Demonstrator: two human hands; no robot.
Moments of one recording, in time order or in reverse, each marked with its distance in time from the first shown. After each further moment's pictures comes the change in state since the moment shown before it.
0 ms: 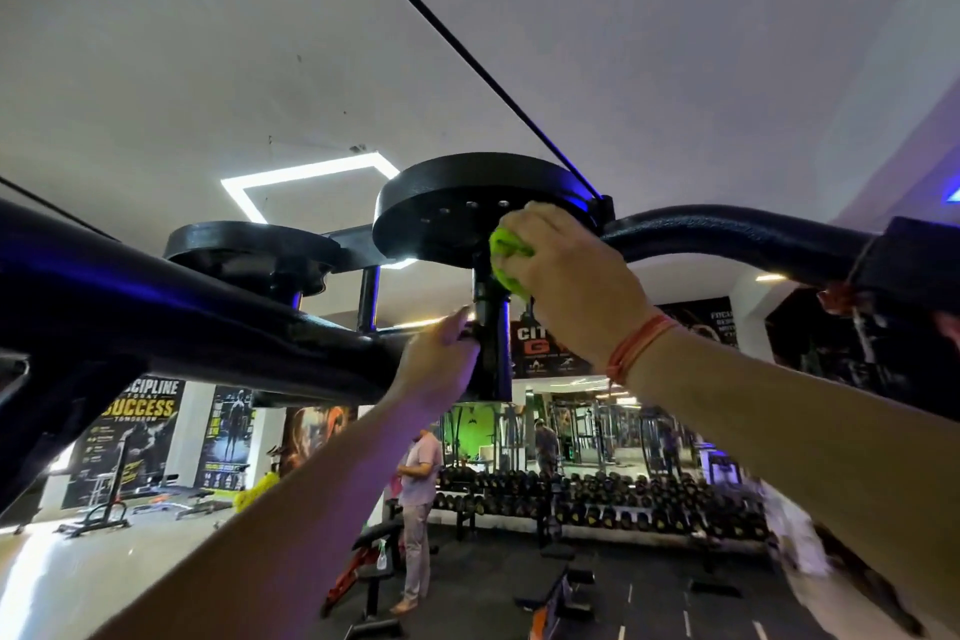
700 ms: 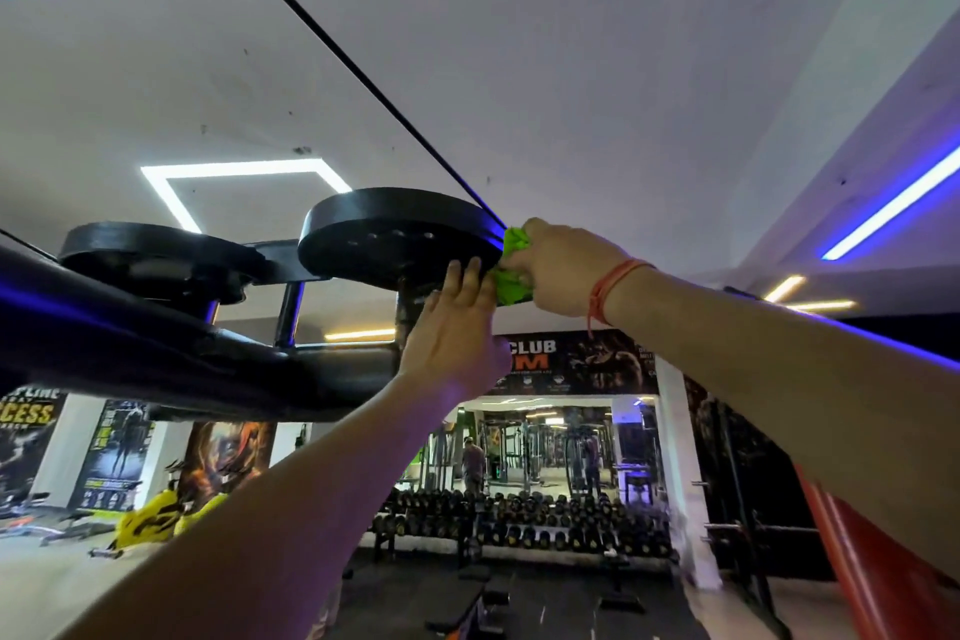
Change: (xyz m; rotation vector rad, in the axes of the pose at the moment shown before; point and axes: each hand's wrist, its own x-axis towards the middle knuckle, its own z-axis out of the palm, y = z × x) left_hand 0.004 0.102 0.058 0.648 -0.003 0.384; right_hand 0.012 0.089 -0.065 -0.061 -0.606 0.071
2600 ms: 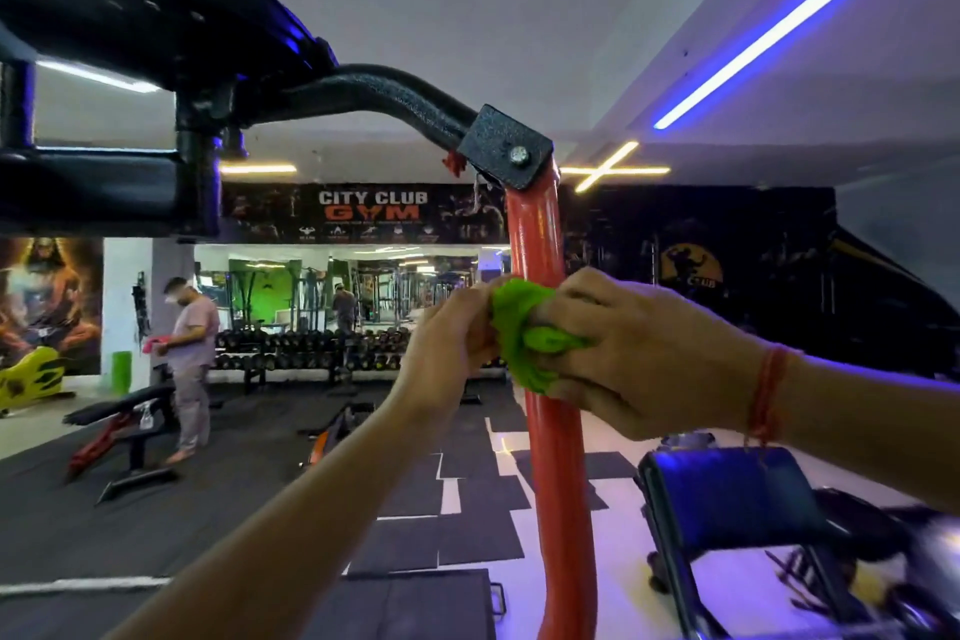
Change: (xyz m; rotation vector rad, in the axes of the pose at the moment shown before) left_hand -0.163 0.214 0.037 -1.792 -0.319 -0.436; right_hand -0.332 0.054 0.001 -0.197 -0.249 -0.445
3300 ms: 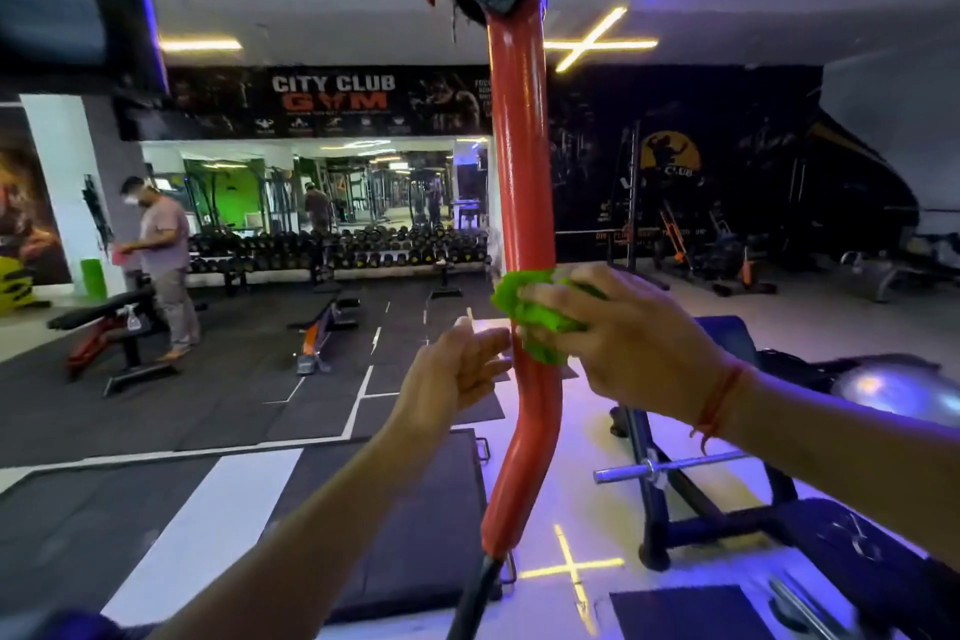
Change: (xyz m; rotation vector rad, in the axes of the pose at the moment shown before) left_hand -0.099 -0.118 -0.029 0.045 -0.009 -0.457; right_hand -0.051 -0.112 0.058 0.144 0.011 0.203
